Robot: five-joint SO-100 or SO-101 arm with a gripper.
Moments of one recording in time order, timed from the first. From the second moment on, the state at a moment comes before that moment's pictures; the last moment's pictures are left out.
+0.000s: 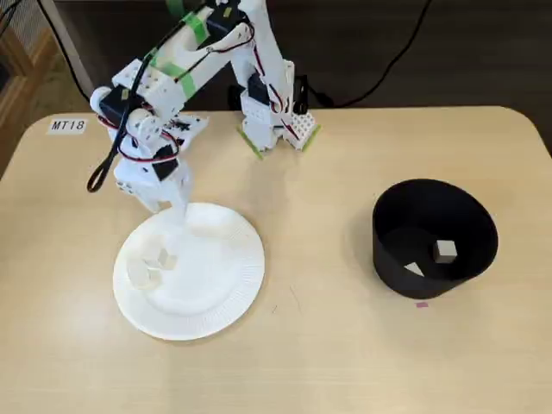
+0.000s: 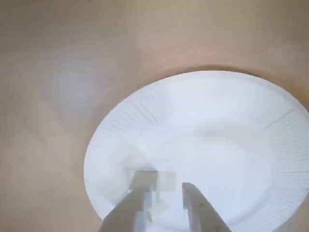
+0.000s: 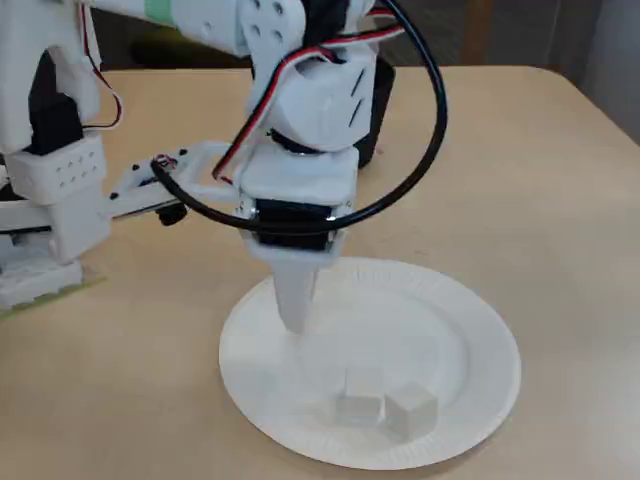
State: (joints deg) arm 37.1 76.6 75.2 94.0 60.0
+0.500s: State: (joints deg) arm 38.0 76.6 73.6 94.1 51.7
